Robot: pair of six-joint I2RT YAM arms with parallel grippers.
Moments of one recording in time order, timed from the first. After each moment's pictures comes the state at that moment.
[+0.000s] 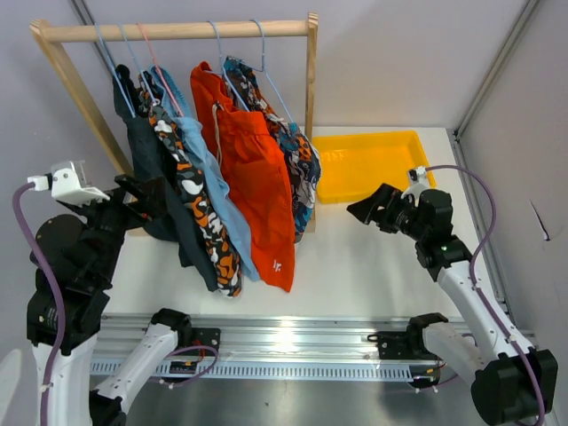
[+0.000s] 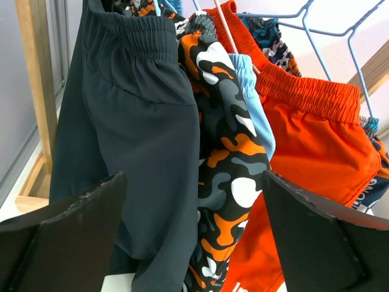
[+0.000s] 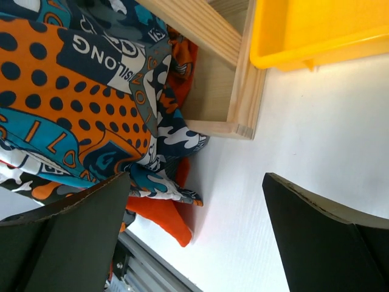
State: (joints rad) left arm -0.25 0.64 1.39 -0.78 -0.26 -0.35; right arm 0.21 0.92 0.67 -0.11 -0.44 0.66
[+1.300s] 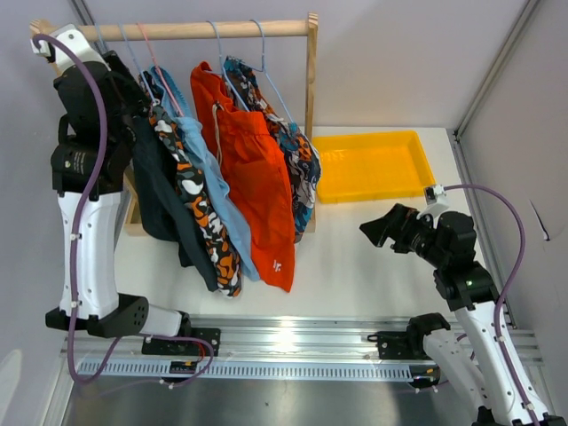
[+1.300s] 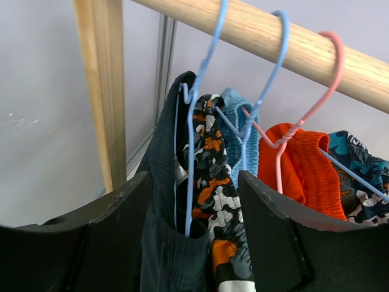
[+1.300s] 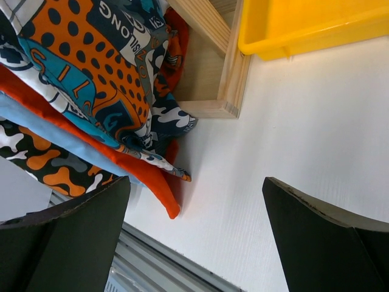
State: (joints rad) left arm -0.15 1.41 2.13 -0.81 -0.60 -0.25; right arm 0.21 0.62 0.73 -0.47 -0.36 0.56
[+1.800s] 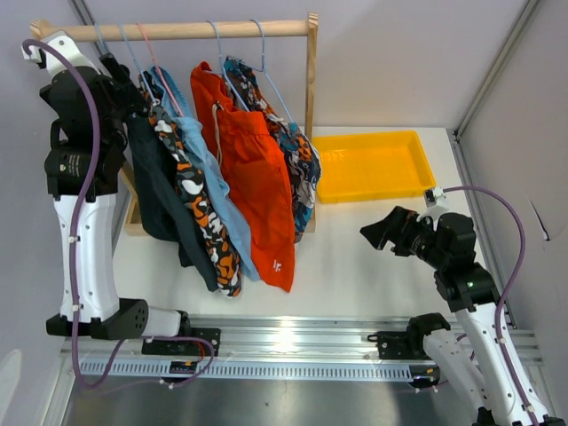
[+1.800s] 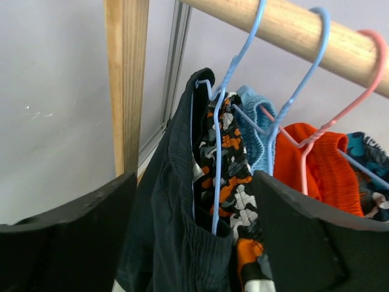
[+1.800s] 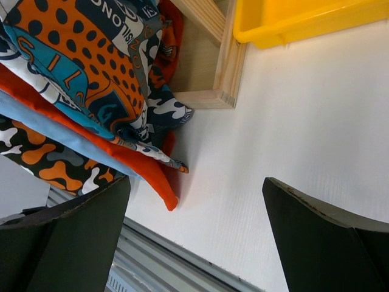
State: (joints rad) left arm -0.07 1.36 2.07 -0.81 -0.54 -0.26; right arm 0.22 0.60 0.73 -0.52 -0.36 0.56
